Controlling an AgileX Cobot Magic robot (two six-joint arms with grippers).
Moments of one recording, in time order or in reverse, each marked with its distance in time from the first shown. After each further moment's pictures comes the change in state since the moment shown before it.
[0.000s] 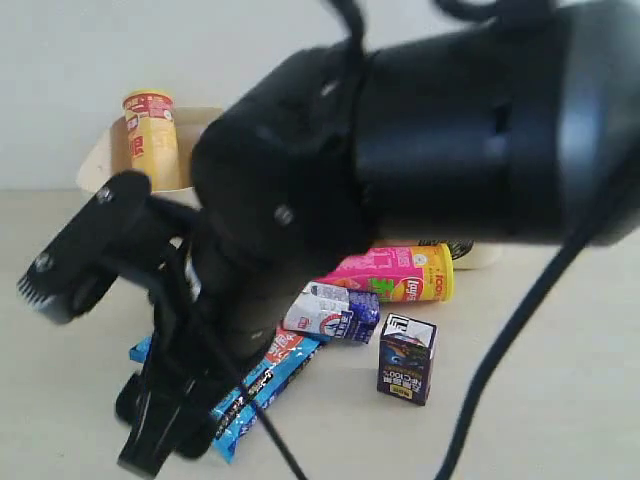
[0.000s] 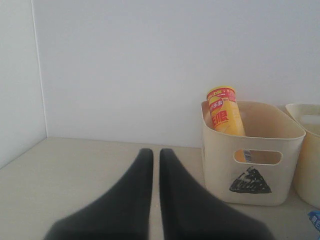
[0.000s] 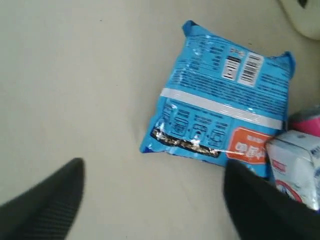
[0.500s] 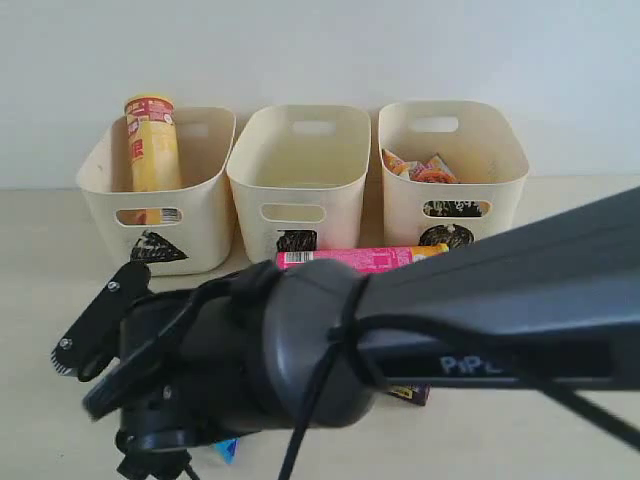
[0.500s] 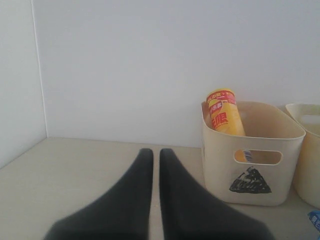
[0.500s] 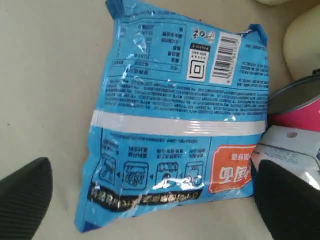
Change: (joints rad) left arm 0.000 0.000 0.000 0.000 0.000 0.000; right arm 0.089 0.293 -0.010 -0.702 -0.089 0.826
